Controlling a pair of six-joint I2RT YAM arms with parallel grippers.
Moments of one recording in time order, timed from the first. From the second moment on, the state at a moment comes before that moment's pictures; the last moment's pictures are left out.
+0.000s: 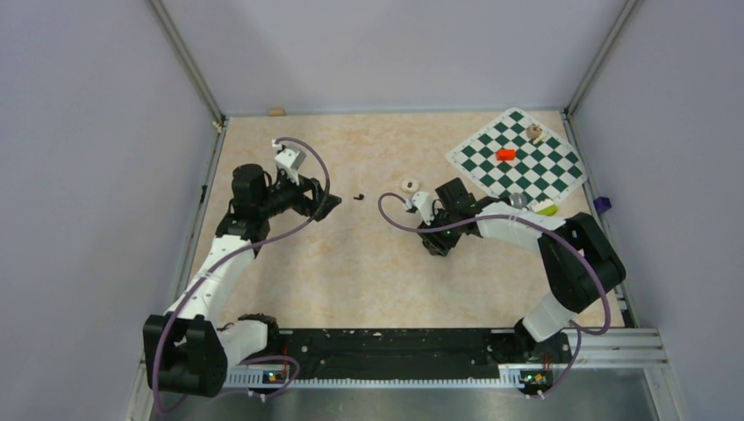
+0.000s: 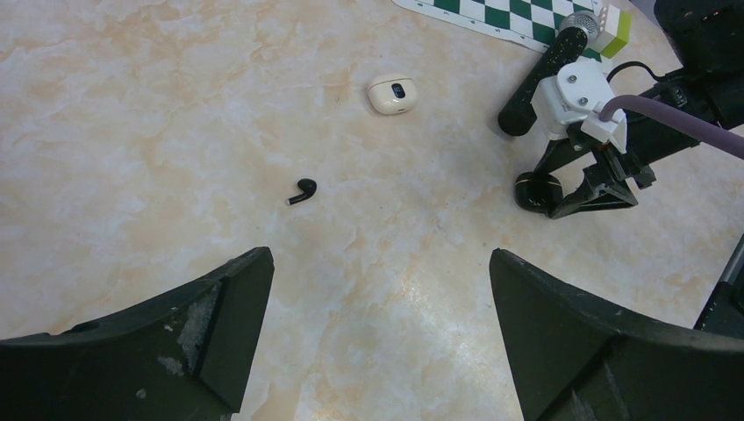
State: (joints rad) left arm -0.11 1.11 0.75 0.02 0.69 -0.03; right arm 0.55 1.61 0.88 -0.39 -0.25 -0.42
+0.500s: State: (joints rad) left arm -0.24 1.19 0.93 -0.14 0.67 0.15; right arm 0.55 1.25 0.93 -0.23 -0.22 -0.55
